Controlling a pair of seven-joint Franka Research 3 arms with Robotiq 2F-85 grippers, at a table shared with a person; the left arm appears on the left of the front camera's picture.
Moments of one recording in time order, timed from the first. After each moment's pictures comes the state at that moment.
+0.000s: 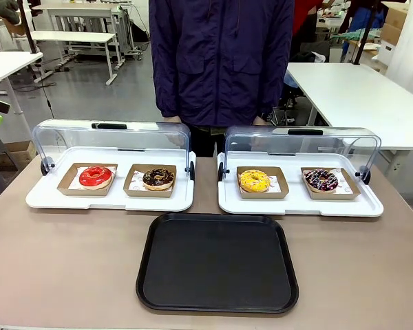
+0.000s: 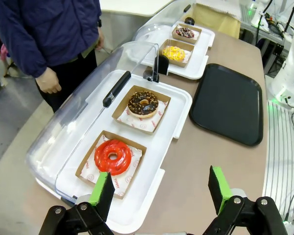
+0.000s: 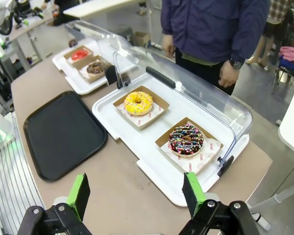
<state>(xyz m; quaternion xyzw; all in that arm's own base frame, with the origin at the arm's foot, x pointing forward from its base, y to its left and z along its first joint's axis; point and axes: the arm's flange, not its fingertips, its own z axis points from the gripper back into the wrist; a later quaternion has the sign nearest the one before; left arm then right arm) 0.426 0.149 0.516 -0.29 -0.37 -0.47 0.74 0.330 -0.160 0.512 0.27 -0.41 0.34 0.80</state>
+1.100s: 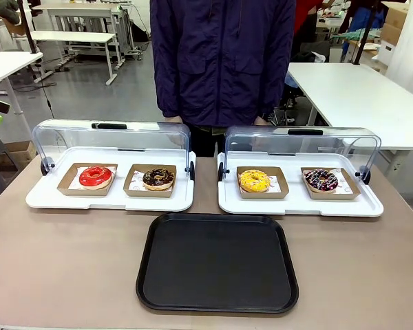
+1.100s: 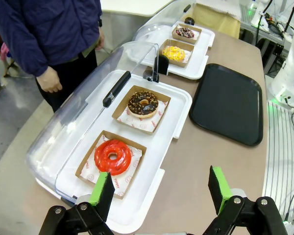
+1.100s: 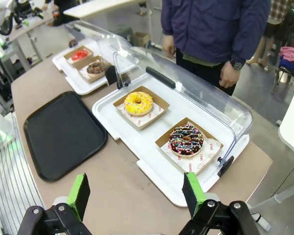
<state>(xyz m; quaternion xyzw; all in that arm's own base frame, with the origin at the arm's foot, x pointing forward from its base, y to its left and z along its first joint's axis) 0.425 0.149 0.516 -0.29 -0.37 -0.47 0.74 0.330 -0.160 0.511 0.27 -0.41 0.34 0.80</state>
